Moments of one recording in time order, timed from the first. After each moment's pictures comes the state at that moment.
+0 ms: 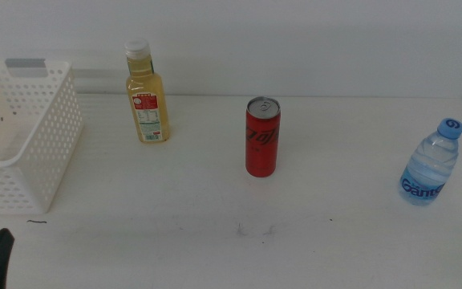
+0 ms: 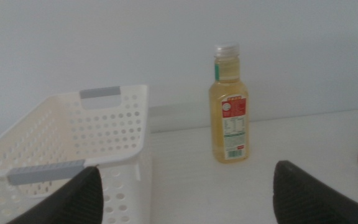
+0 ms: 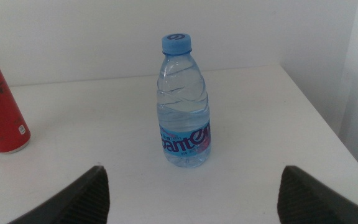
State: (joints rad) left arm -0.08 0.00 0.00 -0.07 0.08 0.11; right arm 0.00 0.00 0.00 -0.04 0.27 0.11
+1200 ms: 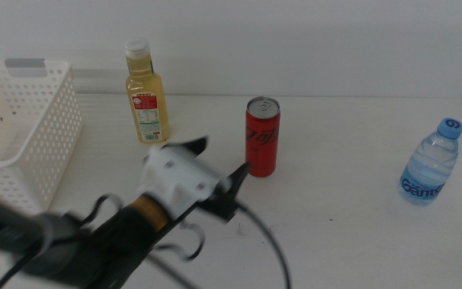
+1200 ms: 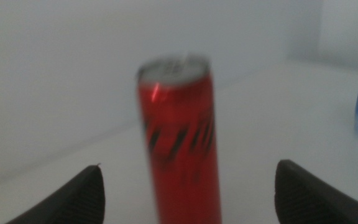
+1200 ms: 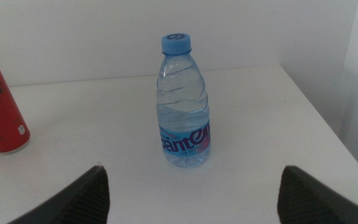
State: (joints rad) left arm -0.55 1.88 -0.53 0.12 -1.20 0.01; right arm 0.00 0.00 0.00 -0.04 0.27 0.11
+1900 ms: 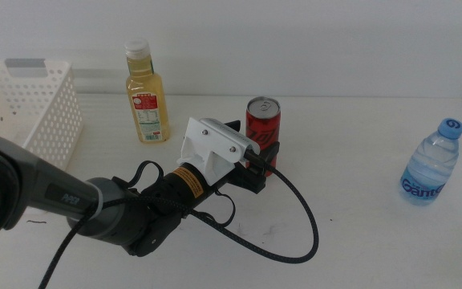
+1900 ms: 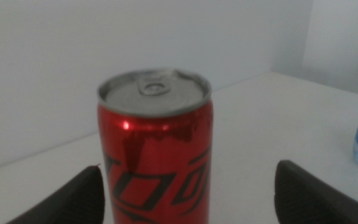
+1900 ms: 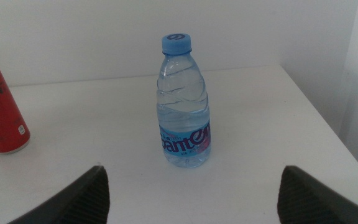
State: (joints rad) left arm -0.55 2.04 -0.84 0.21 -1.06 -0.15; right arm 0.00 0.00 0.00 -0.04 0.27 0.11
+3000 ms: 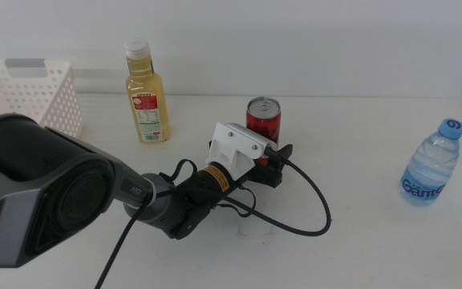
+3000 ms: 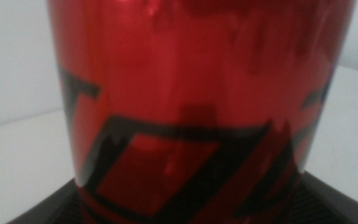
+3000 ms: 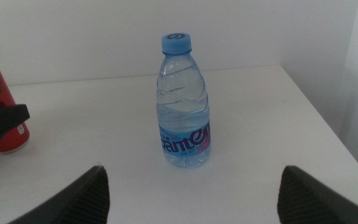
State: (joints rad) left arm -0.55 2.33 -1.15 0.23 -1.02 -0.22; right arm 0.00 0.00 0.00 -0.04 0.27 0.11
